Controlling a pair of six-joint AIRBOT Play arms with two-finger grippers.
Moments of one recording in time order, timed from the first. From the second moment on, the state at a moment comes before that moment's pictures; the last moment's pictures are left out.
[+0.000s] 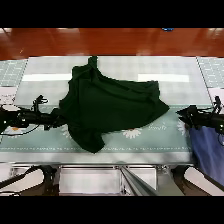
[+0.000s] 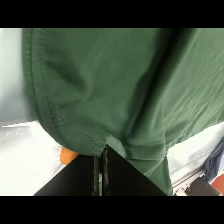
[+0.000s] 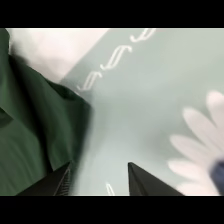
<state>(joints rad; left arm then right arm) 0.32 -1.28 0.58 0.72 -1.15 -1.19 -0.64 -1.17 0.55 -0.68 1.03 1.16</state>
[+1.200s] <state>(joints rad) 0.39 -1.10 1.16 0.48 -1.18 -1.19 -0.32 -1.28 1.46 -0.66 1.23 1.23</state>
